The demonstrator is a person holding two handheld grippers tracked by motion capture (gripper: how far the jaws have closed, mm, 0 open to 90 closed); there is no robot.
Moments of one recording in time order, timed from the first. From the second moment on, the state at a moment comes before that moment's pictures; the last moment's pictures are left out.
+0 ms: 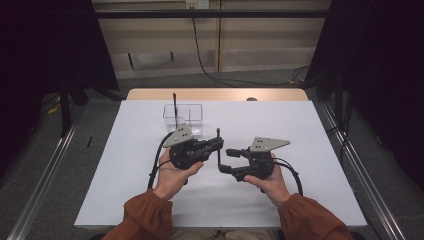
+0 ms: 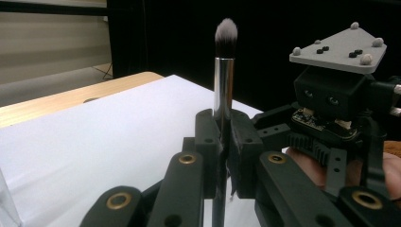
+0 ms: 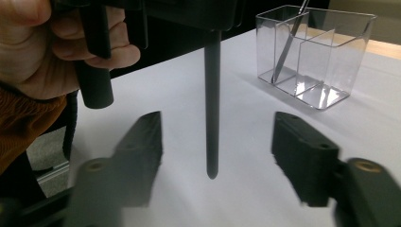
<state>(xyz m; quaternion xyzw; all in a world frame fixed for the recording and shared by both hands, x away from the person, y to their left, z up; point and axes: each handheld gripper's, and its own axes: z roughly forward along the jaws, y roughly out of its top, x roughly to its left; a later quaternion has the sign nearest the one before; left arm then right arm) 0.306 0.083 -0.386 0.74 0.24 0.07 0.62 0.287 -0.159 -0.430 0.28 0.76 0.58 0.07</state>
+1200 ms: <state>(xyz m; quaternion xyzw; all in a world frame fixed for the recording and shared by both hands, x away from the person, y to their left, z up) 0.313 0.109 -0.383 0.74 0.27 0.09 0.61 0.284 -0.184 -0.428 0.31 0.74 0.58 0.12</state>
